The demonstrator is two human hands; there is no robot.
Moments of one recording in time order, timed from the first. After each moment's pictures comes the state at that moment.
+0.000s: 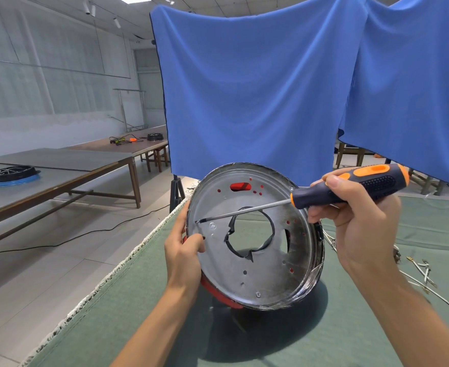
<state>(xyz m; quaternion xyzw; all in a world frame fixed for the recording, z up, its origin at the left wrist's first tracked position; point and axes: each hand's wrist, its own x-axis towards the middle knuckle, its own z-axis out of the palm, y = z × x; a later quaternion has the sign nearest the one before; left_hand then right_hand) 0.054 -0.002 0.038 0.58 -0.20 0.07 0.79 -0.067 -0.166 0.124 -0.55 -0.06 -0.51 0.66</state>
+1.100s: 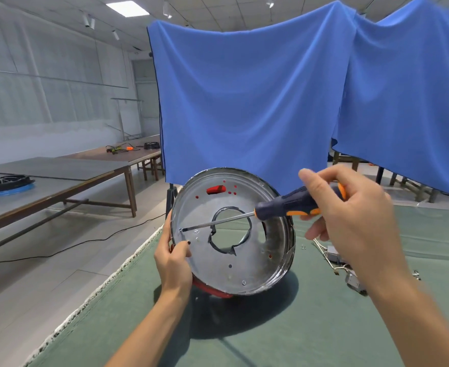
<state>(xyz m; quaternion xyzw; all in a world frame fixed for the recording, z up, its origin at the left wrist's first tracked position) 0.080 -0.018 0.023 0.55 -0.13 0.12 0.82 -0.088 -0.166 0.150 -0.77 0.10 -0.48 0.41</state>
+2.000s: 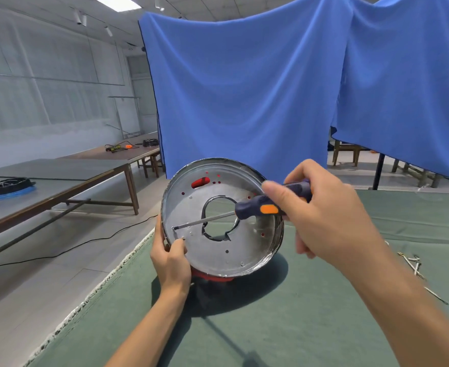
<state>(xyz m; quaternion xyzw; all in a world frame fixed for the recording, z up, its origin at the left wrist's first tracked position) 0.080 -0.021 0.014 0.60 -0.05 0.15 0.79 -0.085 -0.160 0.148 -0.84 0.06 -0.35 0.40</state>
